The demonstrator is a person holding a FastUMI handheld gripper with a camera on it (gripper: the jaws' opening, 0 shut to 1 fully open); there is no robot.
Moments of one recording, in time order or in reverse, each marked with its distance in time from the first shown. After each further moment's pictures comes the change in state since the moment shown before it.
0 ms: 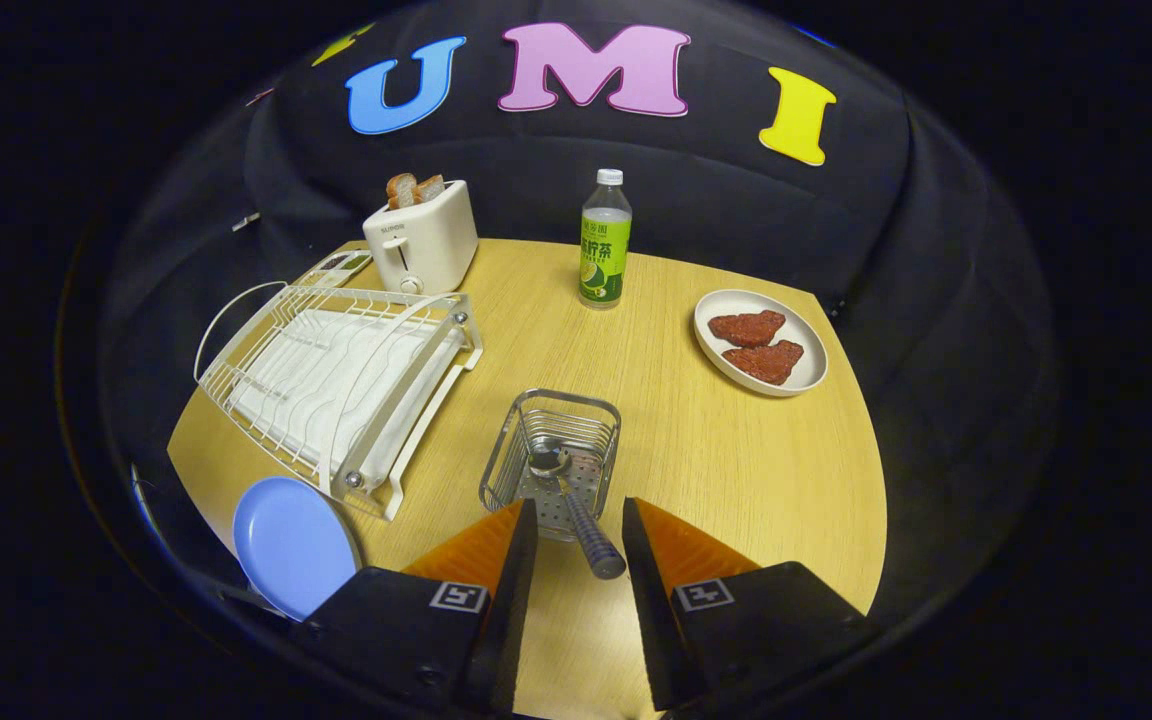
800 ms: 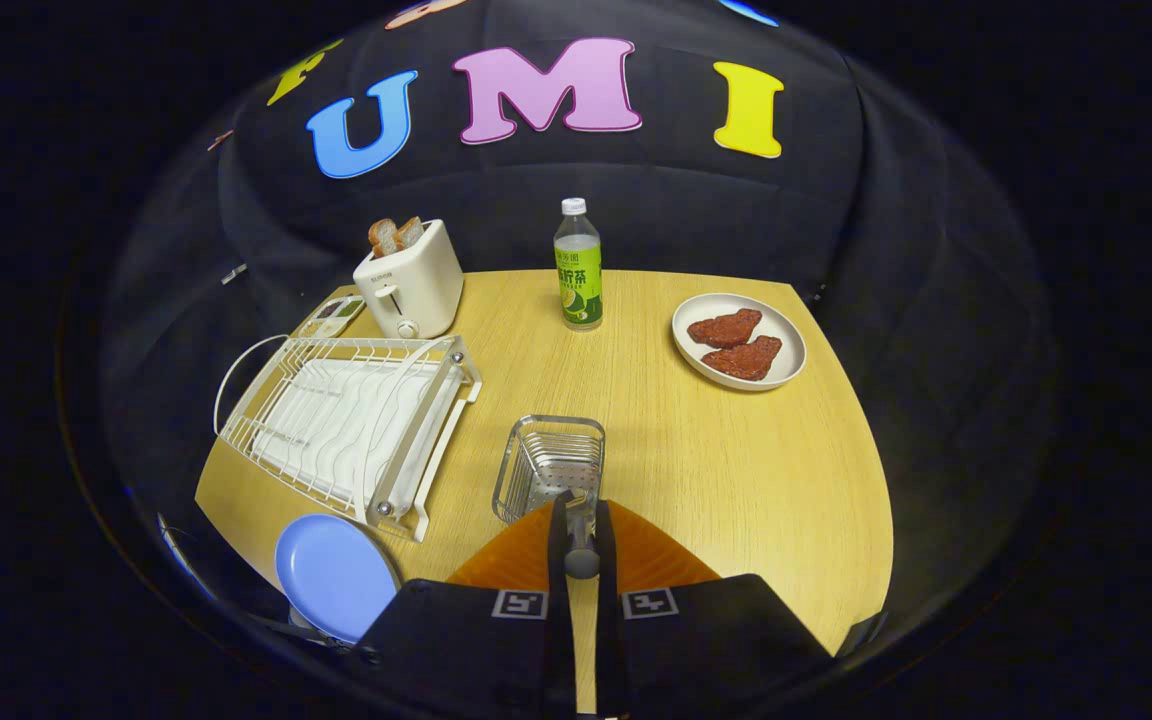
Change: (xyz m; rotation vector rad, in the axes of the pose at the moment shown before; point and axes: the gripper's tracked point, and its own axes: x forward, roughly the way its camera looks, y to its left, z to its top) arm -0.045 -0.005 0.032 0.130 -0.081 -0.011
